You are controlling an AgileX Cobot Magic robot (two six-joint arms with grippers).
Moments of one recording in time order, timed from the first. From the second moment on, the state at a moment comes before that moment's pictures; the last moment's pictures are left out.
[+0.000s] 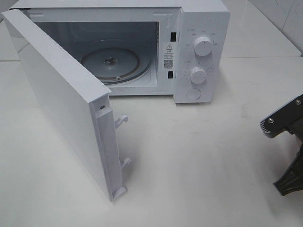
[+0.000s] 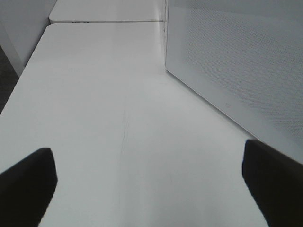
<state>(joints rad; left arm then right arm) 0.07 0.00 -0.52 -0.09 1.08 0.06 0.62 1.34 -0.37 -1.02 0.67 1.00</state>
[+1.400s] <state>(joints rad) 0.07 0.00 -0.52 -0.09 1.08 0.06 0.62 1.51 -0.37 -1.23 0.62 1.33</state>
